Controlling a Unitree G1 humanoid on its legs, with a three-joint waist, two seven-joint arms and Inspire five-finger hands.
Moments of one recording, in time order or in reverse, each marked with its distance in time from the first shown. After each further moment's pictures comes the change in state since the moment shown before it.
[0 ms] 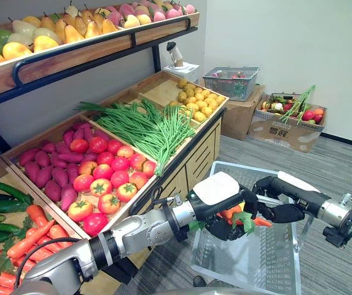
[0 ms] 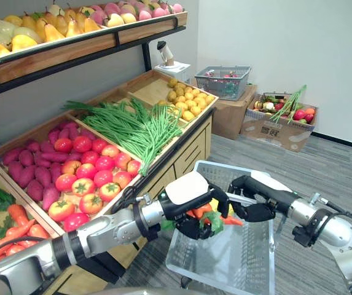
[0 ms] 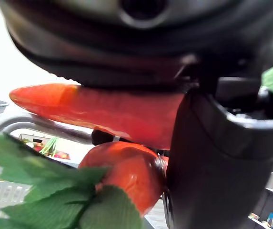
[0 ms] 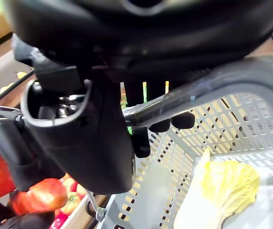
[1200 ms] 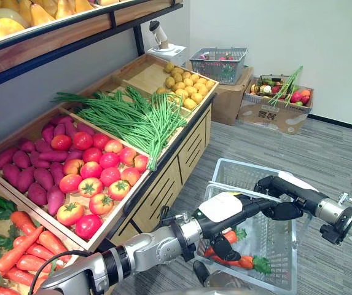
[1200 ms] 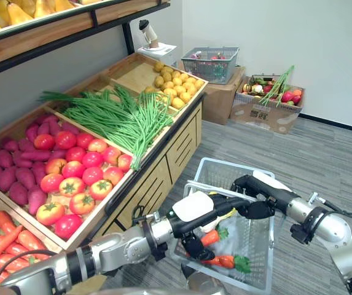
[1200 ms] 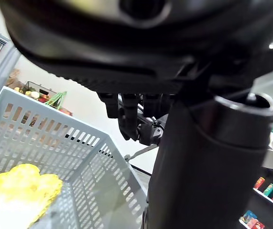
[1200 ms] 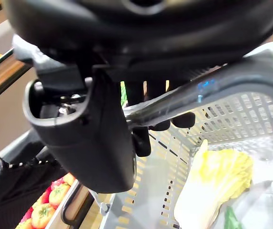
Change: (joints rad) left arm 0.081 -0.097 -0.072 0.090 0.002 0.008 0.011; right arm -0.054 0.001 0.039 0.065 -0.004 0.053 -0.038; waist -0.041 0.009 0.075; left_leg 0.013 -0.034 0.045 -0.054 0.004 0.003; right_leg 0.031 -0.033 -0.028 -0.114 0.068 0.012
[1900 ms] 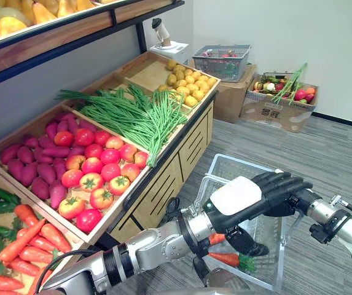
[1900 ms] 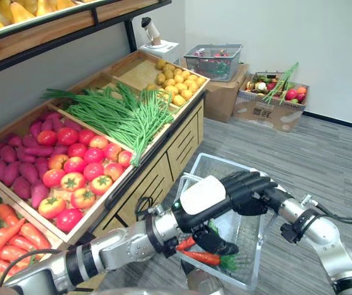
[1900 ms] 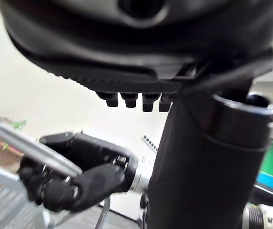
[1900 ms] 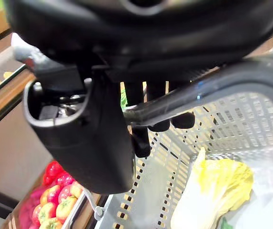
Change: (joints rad) left arm 0.000 -0.028 0.109 -0.250 0.000 -0.007 0.045; right arm -0.004 0.130 -0.009 0.001 -0.076 0.037 -0.119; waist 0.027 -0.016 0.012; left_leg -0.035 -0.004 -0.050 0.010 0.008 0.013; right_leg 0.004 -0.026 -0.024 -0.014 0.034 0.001
